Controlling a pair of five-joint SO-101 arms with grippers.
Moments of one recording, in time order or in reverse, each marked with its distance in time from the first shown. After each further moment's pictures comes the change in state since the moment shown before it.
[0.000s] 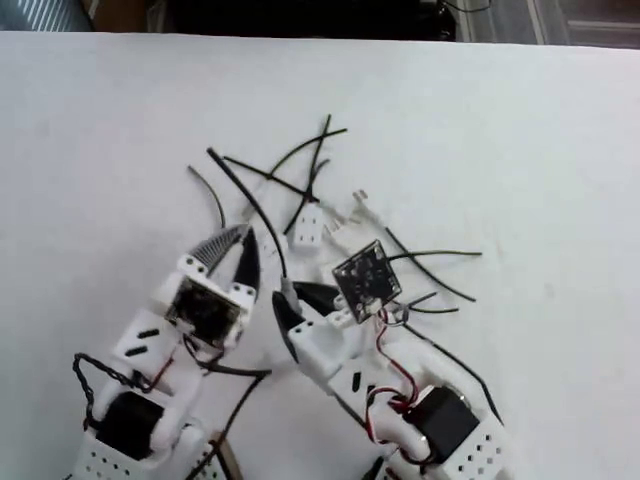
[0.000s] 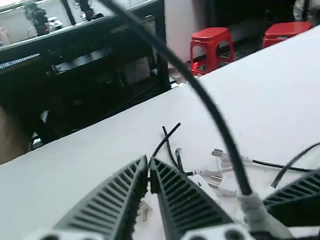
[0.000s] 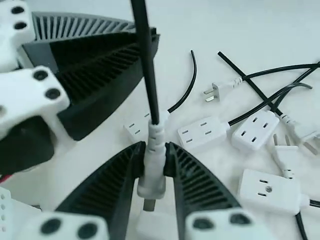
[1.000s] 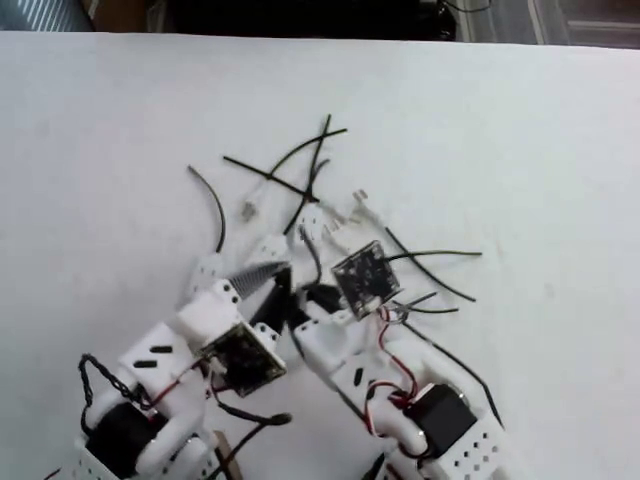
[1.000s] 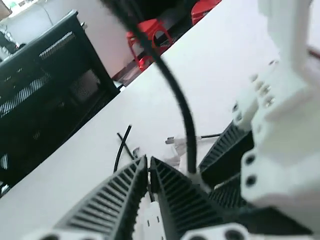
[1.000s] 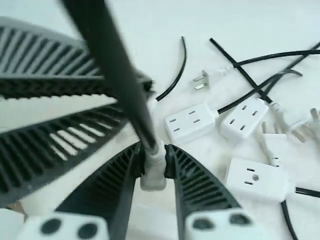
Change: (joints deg) left arm 10.7 -0.5 -6.2 13.5 -10.5; right arm 3.9 -0.4 2.6 0.2 2.0
